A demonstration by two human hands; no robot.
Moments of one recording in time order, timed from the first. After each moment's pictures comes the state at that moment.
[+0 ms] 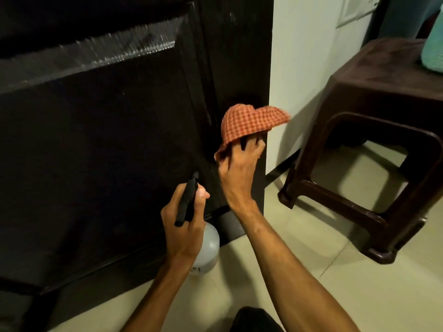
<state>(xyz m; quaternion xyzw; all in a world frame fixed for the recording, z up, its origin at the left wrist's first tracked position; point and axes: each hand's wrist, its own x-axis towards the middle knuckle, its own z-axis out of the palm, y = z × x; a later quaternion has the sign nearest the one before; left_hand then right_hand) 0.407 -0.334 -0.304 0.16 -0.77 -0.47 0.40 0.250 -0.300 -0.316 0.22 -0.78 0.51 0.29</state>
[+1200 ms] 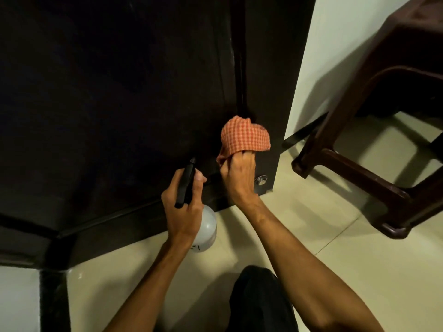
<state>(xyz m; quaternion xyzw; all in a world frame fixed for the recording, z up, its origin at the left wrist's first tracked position) 0.441 -0.360 -0.368 0.24 -0.75 -0.47 0.39 0.298 -0.313 -0.403 0.26 -0.83 0.45 0.18</state>
